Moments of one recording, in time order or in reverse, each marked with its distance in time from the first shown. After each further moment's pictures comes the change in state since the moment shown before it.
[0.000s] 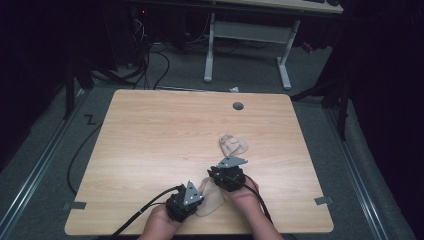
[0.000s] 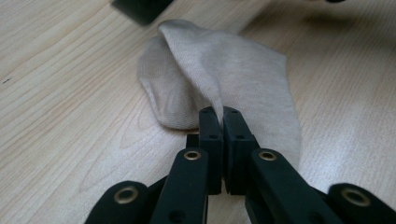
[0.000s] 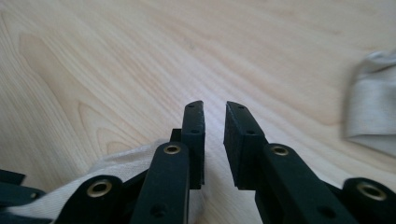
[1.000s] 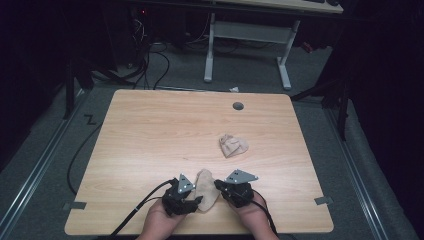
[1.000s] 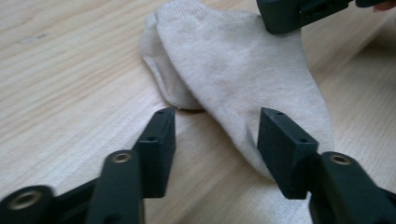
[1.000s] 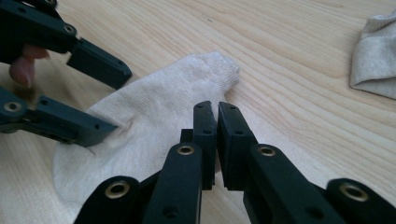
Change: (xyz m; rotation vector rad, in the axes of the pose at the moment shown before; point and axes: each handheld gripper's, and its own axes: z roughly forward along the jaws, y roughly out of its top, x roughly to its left) left arm 0.018 -0.003 0.006 0.015 0.016 -0.181; right arm 0.018 -0.033 -0.036 -0.055 -0.004 0.017
